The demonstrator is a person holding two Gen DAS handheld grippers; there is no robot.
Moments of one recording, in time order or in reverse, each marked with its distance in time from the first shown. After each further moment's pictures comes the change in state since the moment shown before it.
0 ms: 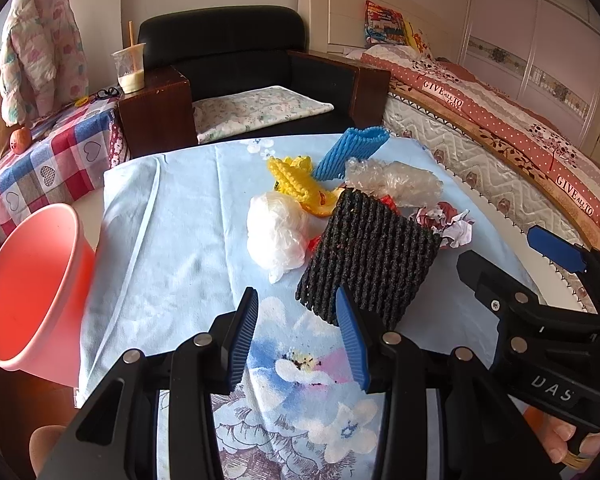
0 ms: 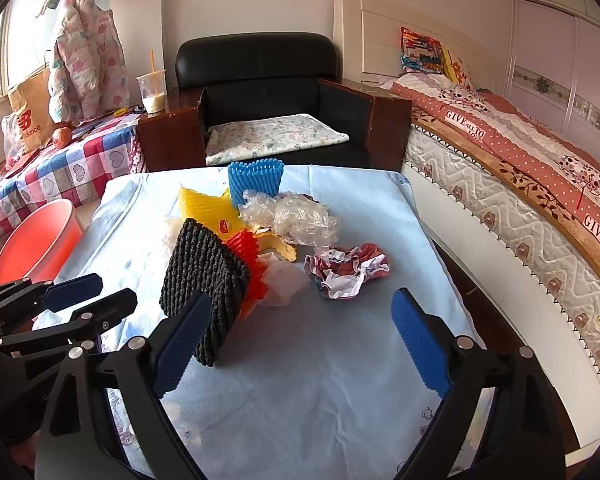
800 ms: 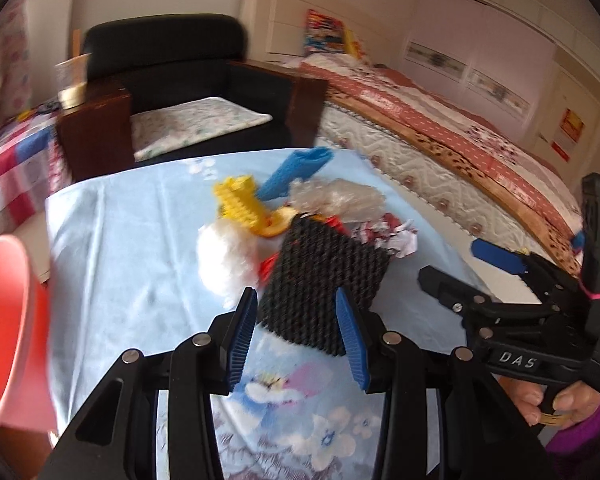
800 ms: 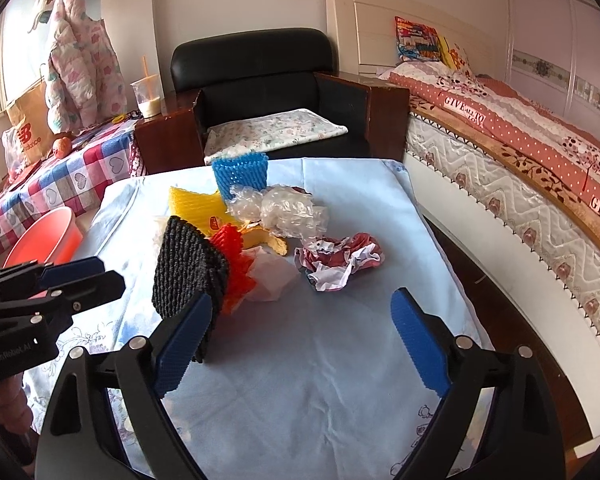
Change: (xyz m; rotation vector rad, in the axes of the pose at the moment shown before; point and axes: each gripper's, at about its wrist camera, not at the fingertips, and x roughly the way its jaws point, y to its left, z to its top) left arm 0.004 0.009 0.018 0.081 -0.030 -0.280; right arm 0.007 -0.022 -0.004 0.055 0.017 0.038
